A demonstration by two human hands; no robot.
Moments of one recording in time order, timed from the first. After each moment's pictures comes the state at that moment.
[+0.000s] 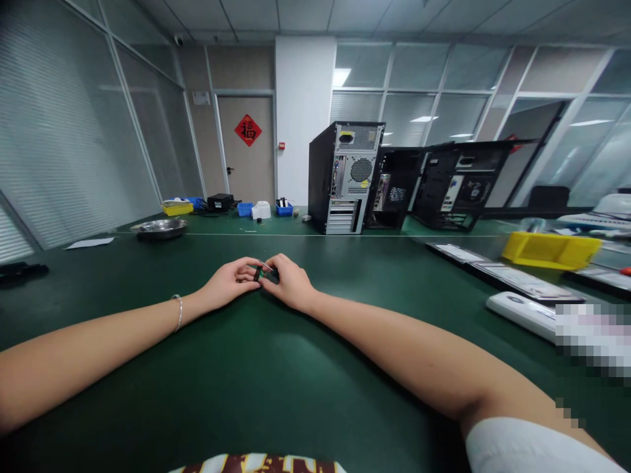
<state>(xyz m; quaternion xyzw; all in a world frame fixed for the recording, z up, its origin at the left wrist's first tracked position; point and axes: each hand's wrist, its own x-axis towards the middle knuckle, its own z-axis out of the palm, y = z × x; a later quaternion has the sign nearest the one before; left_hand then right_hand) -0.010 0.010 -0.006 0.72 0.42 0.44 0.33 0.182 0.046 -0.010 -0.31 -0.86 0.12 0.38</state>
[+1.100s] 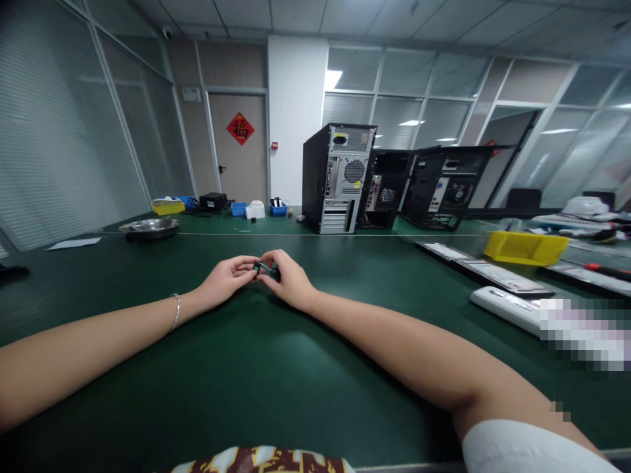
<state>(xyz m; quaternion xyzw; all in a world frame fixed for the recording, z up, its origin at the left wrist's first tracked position) -0.009 0.015 -0.008 0.68 0.40 0.49 0.38 0.187 0.047 -0.013 -0.23 -0.86 0.11 0.44</state>
